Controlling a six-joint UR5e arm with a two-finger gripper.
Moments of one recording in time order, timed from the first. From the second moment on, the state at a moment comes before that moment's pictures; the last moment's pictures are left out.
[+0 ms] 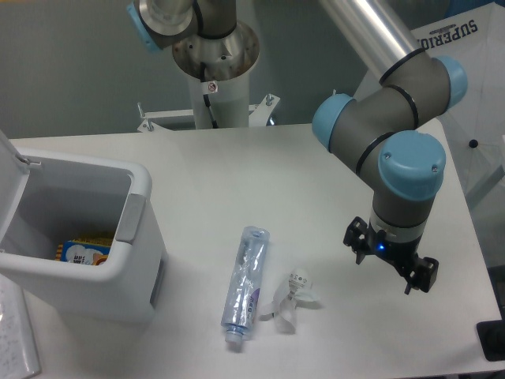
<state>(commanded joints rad) 2.59 -2.15 -1.24 -1.14 1.58 1.28</state>
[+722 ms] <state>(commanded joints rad) 2.52 -2.15 -1.32 -0.99 1.54 0.85</state>
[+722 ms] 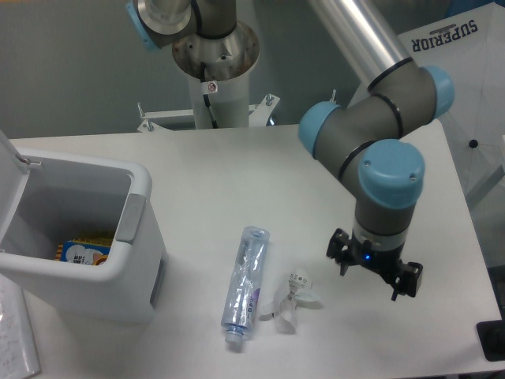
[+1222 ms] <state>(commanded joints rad) 2.45 -2.13 -1.45 -0.99 1.54 0.77</state>
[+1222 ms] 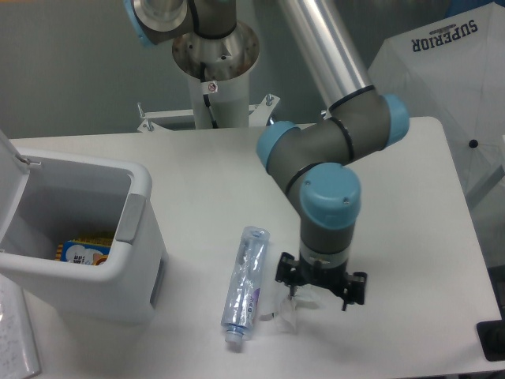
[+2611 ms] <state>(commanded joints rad) 2.43 -2.14 -1.41 -0.98 1.49 0.77</state>
